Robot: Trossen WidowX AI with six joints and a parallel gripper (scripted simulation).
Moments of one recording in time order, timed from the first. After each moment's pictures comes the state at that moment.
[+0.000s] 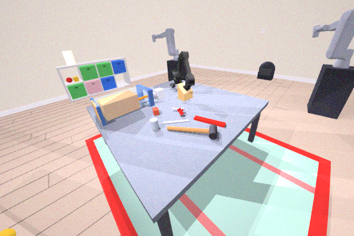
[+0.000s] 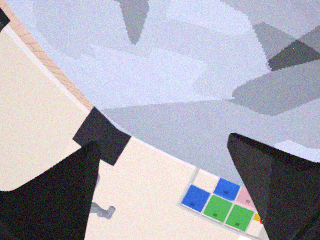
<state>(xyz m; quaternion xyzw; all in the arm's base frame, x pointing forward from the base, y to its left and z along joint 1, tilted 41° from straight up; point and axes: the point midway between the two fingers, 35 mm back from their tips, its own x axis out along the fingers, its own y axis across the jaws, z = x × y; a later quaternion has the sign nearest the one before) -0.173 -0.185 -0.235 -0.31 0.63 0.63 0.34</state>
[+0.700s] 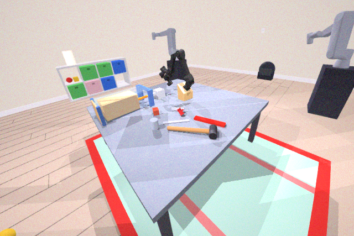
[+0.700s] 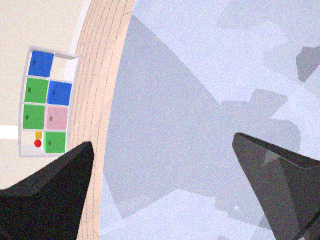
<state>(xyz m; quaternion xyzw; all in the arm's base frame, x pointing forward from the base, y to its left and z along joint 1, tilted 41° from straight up) -0.027 -0.283 -0.201 -0.60 0.06 0.79 -0.07</state>
